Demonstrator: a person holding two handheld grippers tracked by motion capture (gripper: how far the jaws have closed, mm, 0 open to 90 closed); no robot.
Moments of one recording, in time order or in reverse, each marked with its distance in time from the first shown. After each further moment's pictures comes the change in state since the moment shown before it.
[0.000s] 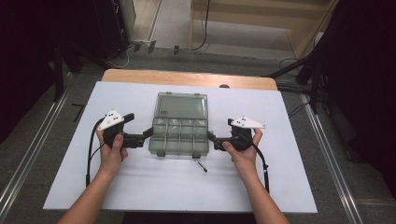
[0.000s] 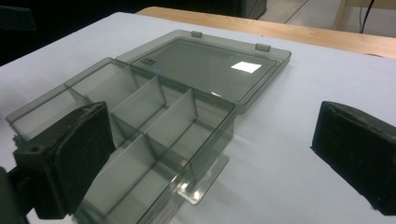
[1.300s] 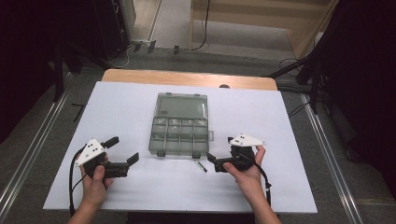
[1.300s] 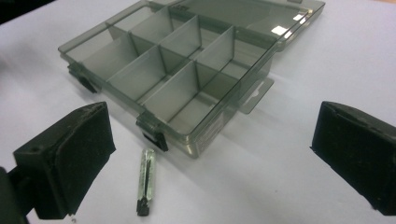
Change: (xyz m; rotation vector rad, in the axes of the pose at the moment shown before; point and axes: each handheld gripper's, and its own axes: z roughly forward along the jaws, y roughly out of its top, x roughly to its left) left arm -0.019 -0.051 -0.071 -0.042 0.026 -0.001; right arm 0.033 -0.025 -0.034 0.136 0.021 -0.043
